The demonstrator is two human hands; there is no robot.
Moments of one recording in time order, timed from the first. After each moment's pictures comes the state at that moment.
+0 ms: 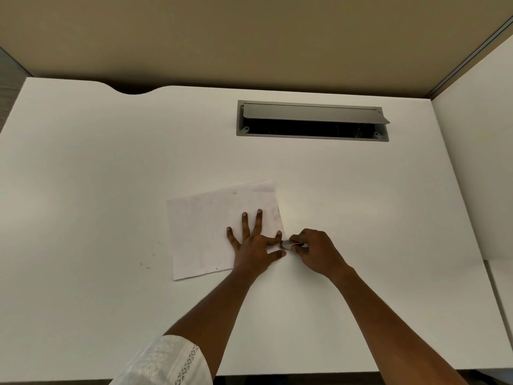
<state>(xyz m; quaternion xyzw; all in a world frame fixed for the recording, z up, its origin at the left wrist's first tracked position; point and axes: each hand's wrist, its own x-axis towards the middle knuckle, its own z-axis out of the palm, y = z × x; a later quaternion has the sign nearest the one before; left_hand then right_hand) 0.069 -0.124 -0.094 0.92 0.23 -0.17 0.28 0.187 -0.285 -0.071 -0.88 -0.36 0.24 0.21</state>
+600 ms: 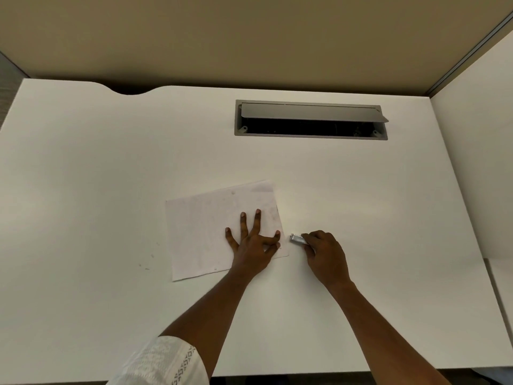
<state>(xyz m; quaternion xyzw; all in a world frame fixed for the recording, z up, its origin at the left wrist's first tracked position) 0.069 -0.123 -0.088 0.90 0.24 -0.15 0.33 0.169 -0.304 -0.077 -0.94 -0.29 0.09 0.17</state>
